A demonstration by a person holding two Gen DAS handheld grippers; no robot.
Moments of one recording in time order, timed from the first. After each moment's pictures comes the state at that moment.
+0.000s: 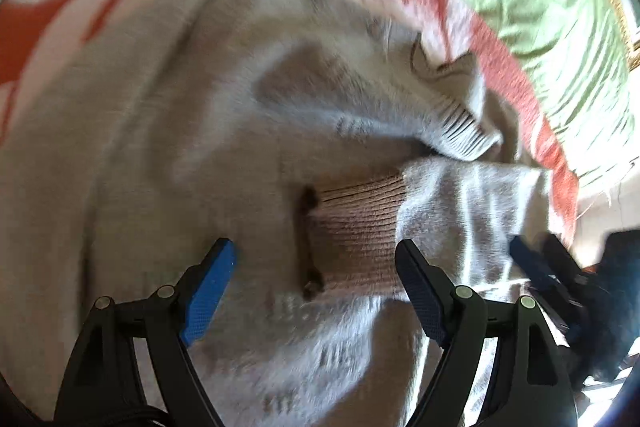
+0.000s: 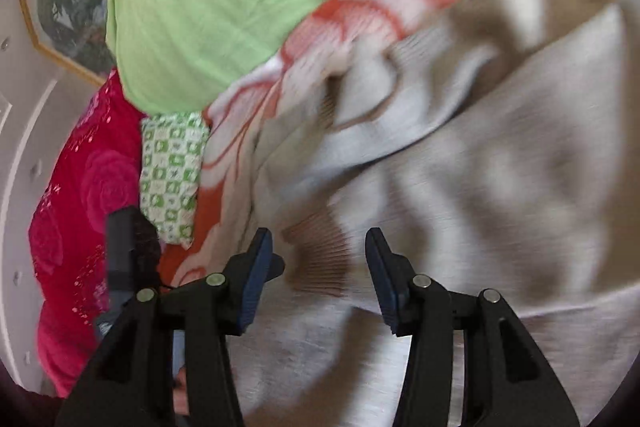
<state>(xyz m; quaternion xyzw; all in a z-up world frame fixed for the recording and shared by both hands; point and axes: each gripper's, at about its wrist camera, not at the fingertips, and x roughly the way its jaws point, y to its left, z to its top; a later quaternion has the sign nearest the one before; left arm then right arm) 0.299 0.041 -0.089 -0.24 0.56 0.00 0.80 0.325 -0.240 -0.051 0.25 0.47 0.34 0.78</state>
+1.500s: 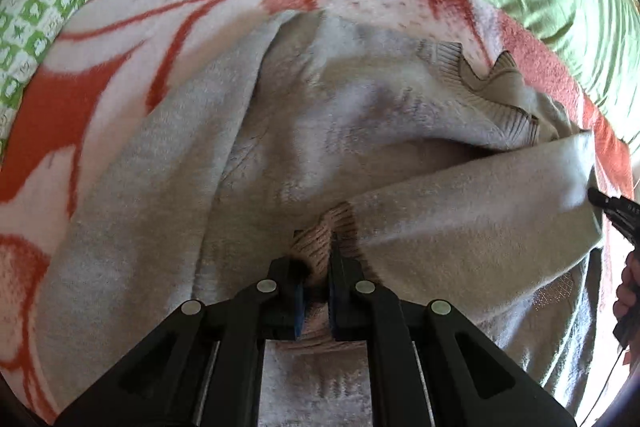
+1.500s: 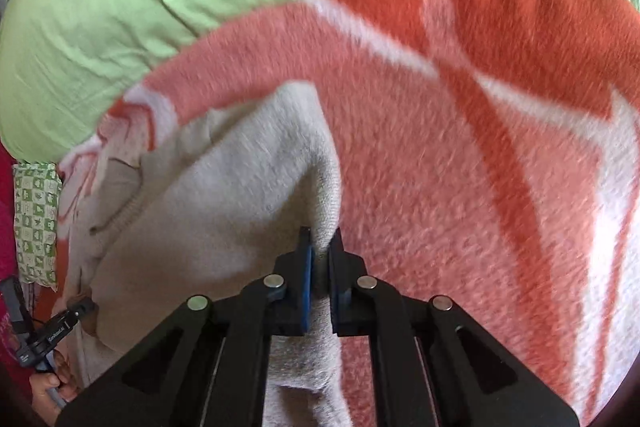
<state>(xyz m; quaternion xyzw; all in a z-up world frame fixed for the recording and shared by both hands) 0.275 0.061 -0.071 -0.13 0.51 0.06 0.85 0.403 -0.364 -0.080 0.13 0.49 0.13 0.85</state>
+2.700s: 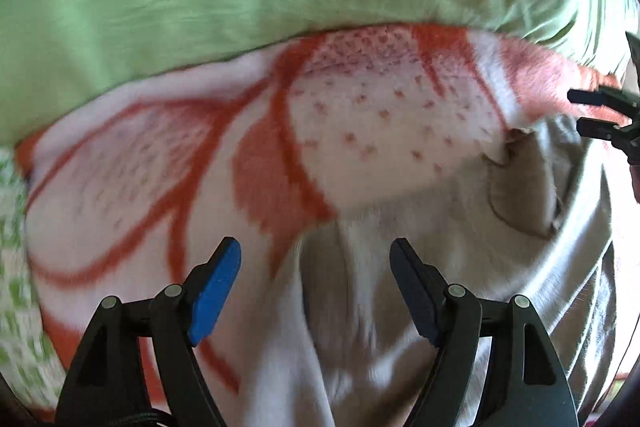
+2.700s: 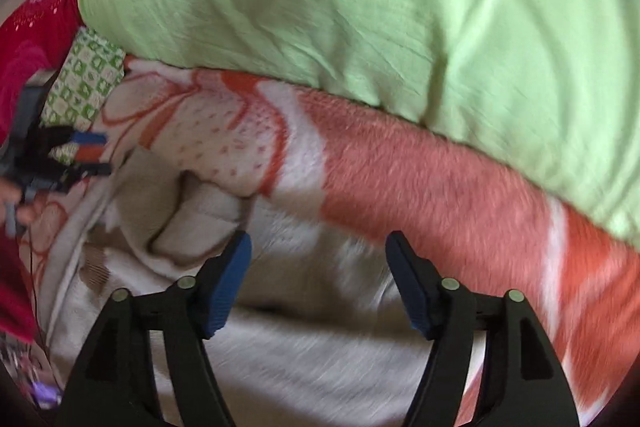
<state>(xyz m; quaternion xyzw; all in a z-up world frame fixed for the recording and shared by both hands) 0.441 0.097 -0.018 0.05 0.57 -0.07 0.82 0.495 -0.232 -0.022 -0.10 0.45 0.36 0.81</state>
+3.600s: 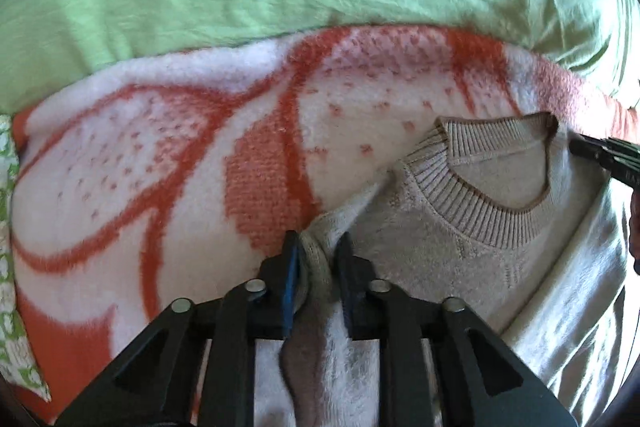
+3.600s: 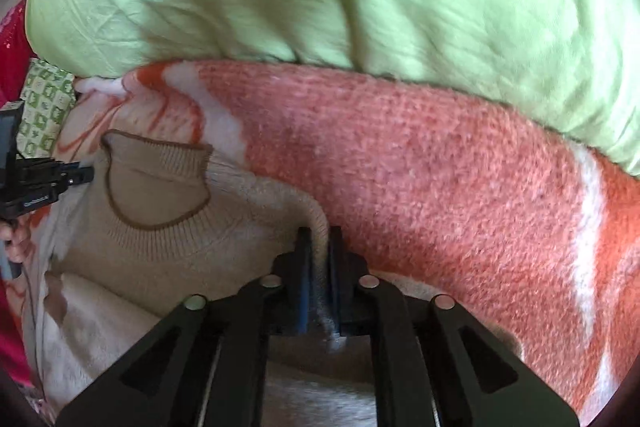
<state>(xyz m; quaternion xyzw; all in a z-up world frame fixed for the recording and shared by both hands) 0.405 0.113 -0.026 0.00 0.52 -0.01 0.86 0.492 -0.224 -0.066 -0.05 0.46 0.27 0.85</state>
